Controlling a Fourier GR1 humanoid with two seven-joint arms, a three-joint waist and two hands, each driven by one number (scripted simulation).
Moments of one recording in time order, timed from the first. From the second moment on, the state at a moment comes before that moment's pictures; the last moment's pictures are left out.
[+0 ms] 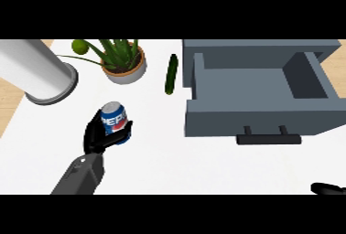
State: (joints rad) left arm -0.45 0.08 0.20 -0.47 0.20 0.11 -0.64; right arm 0.08 -0.10 -0.31 -2.23 -0.12 0.09 0.31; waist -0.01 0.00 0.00
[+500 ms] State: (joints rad) left arm -0.56 0.08 0.18 -0.38 0.18 0.02 -0.68; right arm 0.10 -0.08 -0.31 -2.22 -0.10 0.11 0.27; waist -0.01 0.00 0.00
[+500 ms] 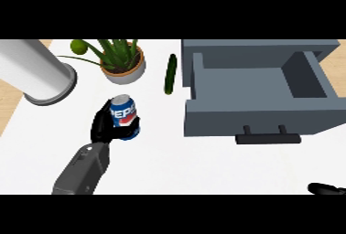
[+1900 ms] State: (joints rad) left arm -0.89 0.00 -0.05 -0.93 0.19 0.23 -0.02; right arm 0.06 -0.13 -0.36 -2.23 -0.12 0.10 0.32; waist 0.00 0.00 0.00
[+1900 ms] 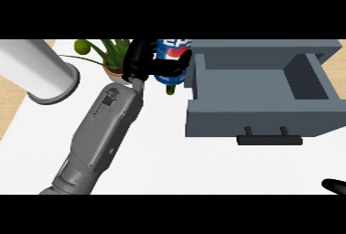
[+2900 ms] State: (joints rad) left arm -1.41 0.00 -0.15 -0.66 0.28 0.42 0.21; right arm 0.04 -0.10 -0.32 -2.25 -0.08 0.08 0.32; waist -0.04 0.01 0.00
